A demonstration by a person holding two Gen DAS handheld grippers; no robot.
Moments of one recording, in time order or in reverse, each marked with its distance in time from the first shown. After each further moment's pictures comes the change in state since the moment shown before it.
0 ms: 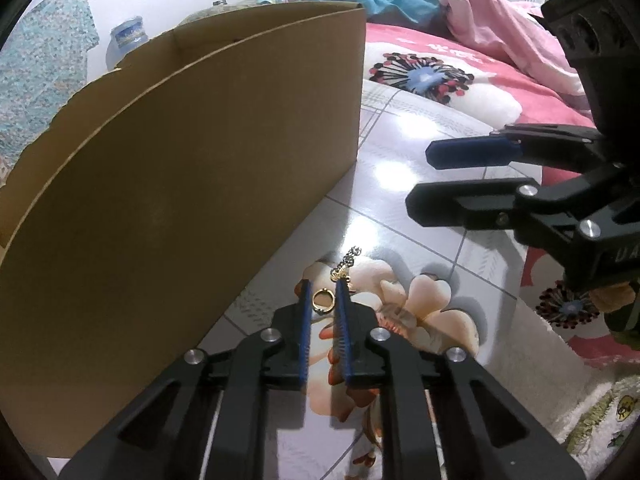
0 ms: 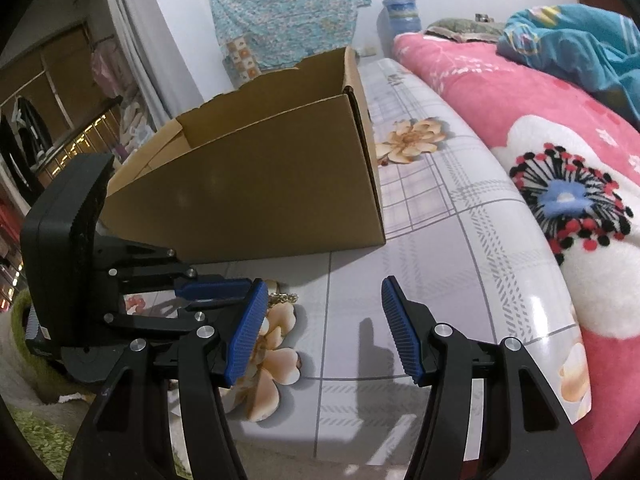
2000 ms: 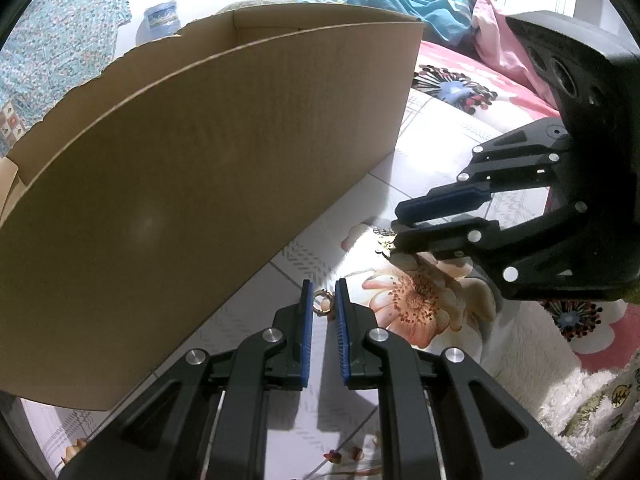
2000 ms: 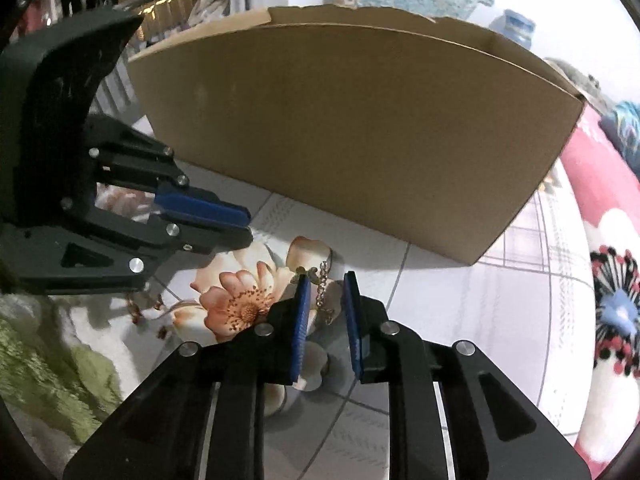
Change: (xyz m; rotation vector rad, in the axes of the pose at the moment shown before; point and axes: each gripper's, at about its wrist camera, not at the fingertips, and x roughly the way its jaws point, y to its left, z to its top) left arm -0.019 0.024 -0.028 -0.121 -0.020 0.014; right arm 0.065 0.056 0.019 -0.457 0.205 0.022
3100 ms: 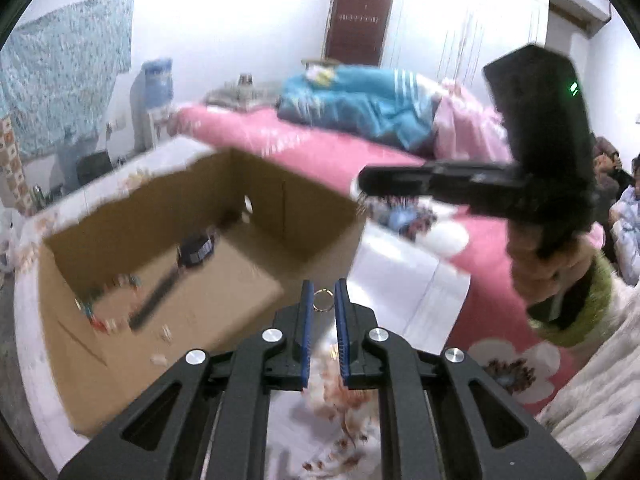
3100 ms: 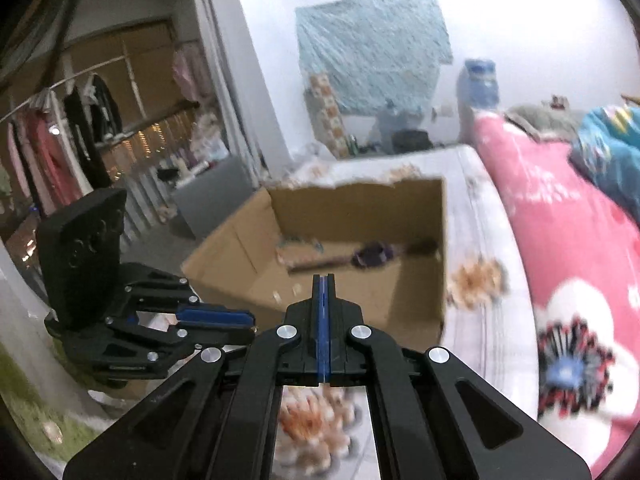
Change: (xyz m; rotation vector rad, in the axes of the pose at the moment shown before) left arm -0.112 0.020 0.052 -0.035 -0.301 -0.133; right arm -0.110 -0.042 0.061 0.202 -0.402 0.140
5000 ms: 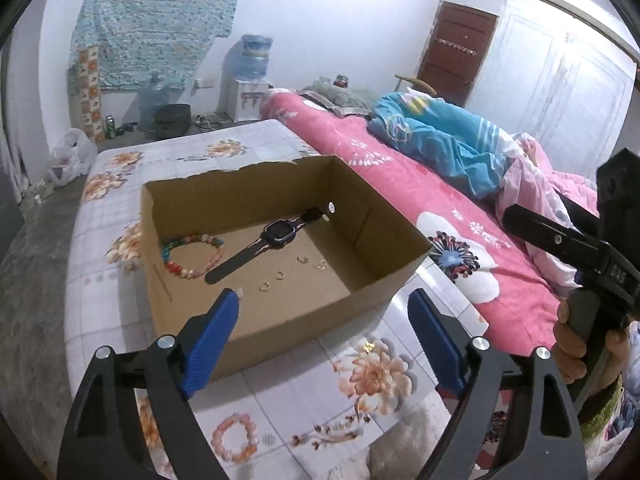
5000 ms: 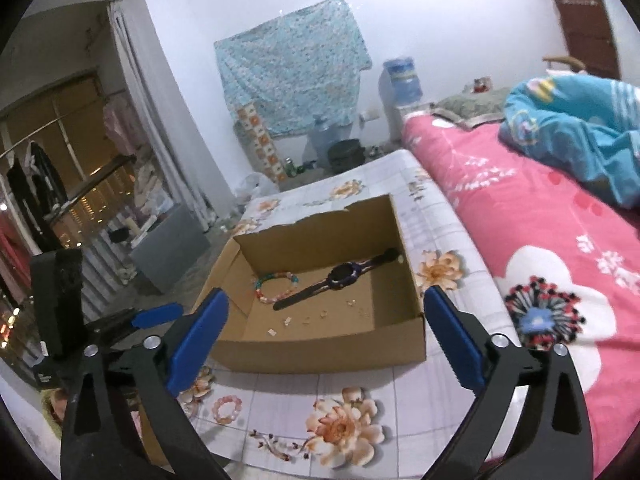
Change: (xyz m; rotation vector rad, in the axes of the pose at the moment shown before) left arm -0.069 0.024 -0.006 -0.313 0.006 0.203; right arm -0.053 0.041 0.002 0.251 -0.071 -0.283
